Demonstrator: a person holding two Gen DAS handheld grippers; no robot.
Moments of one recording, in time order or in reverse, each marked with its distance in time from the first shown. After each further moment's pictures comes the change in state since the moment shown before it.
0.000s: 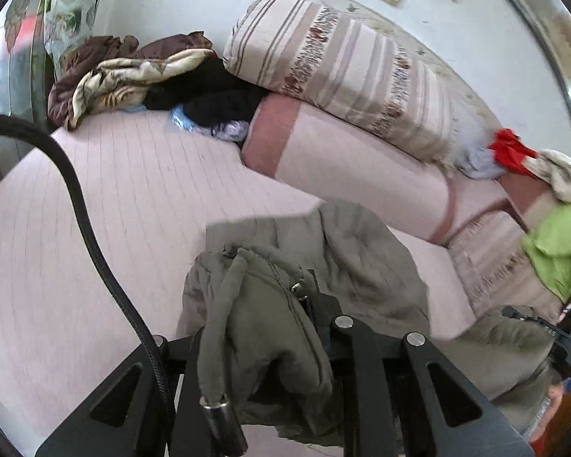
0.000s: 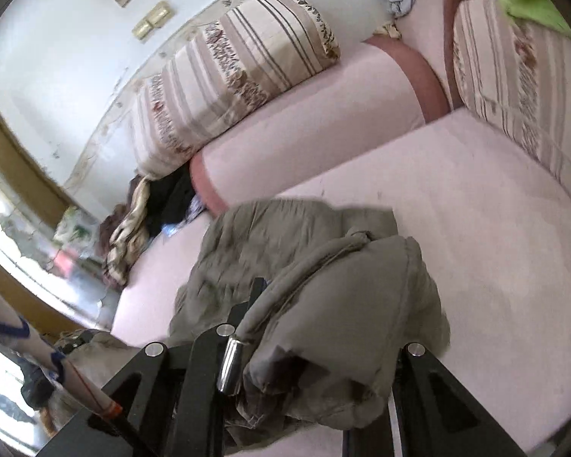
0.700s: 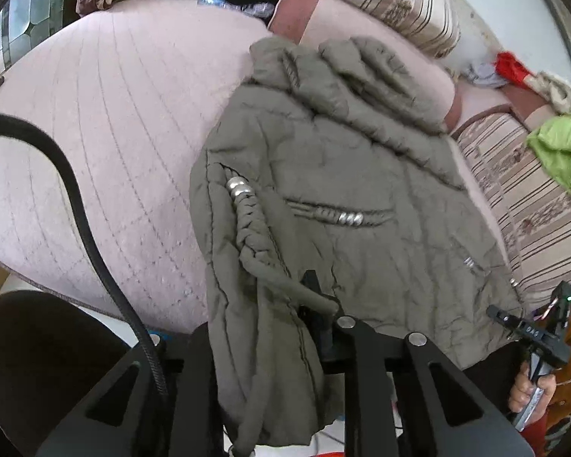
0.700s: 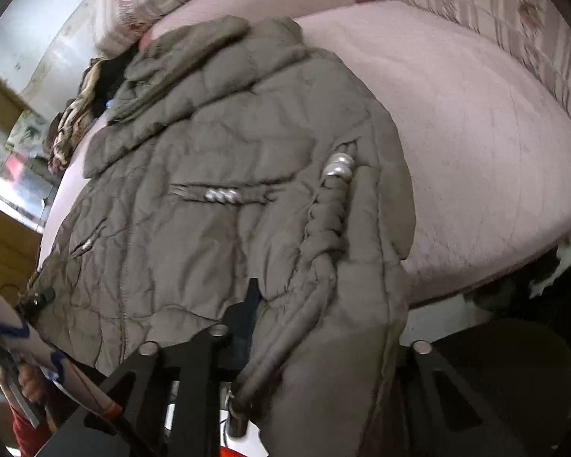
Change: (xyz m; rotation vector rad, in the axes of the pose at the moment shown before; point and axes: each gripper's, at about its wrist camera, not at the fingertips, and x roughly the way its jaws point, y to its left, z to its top) left arm -0.062 0.089 -0.246 -0.004 0.262 -0.053; right arm -0.064 -0.085 -0.264 -0.061 0.277 -0.177
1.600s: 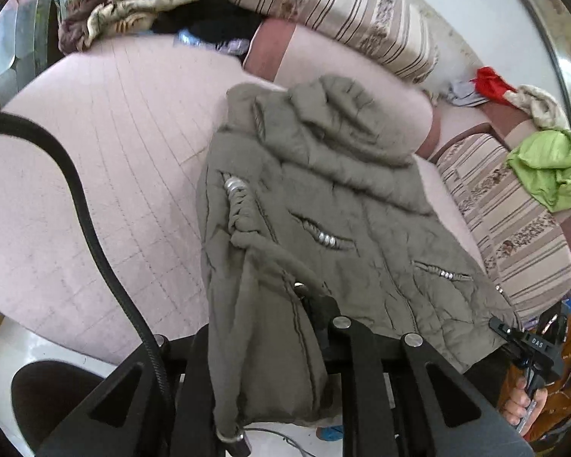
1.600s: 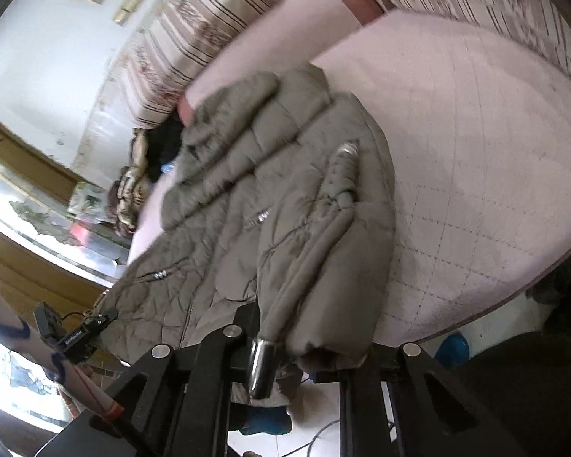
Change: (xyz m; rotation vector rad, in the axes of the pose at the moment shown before) left arm -0.033 -0.033 0.044 0.048 -0.074 -0.032; right arm -0.050 -0.009 0.012 0.183 -0.134 0.289
